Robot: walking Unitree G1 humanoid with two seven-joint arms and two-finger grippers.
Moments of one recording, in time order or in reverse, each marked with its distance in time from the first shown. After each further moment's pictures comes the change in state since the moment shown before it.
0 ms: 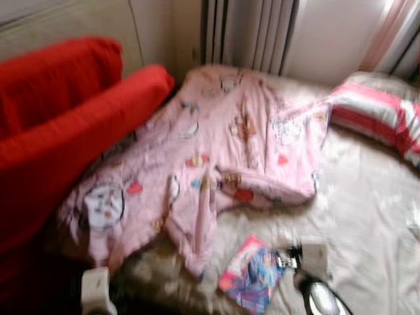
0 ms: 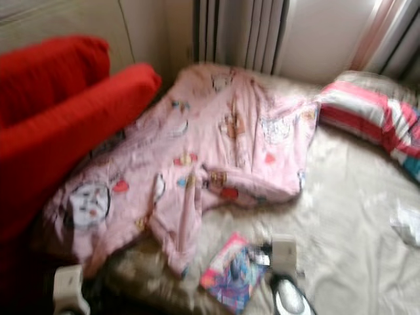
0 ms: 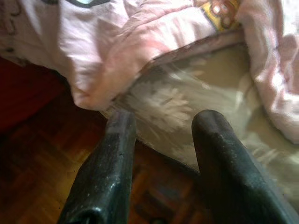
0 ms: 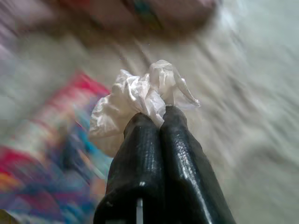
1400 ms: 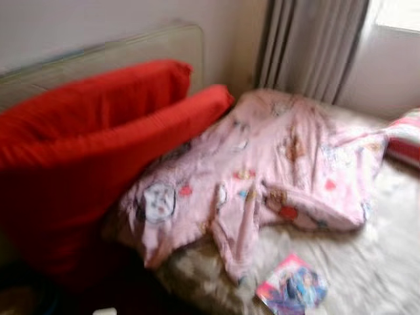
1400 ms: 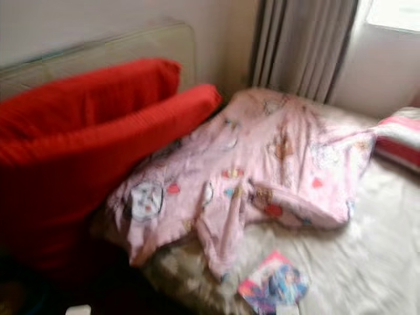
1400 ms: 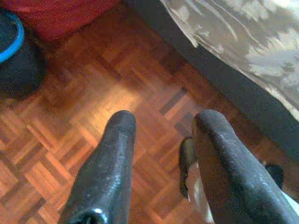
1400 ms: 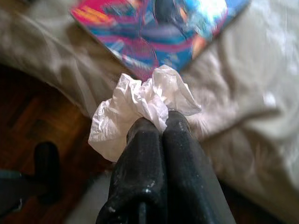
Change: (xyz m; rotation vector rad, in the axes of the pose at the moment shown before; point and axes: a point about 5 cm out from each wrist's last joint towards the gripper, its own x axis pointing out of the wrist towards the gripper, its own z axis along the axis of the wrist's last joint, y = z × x) left arm -0.032 0.004 -0.072 0.059 0.356 0.041; right arm -0.043 0.004 -0.090 -0.005 0.416 0.005
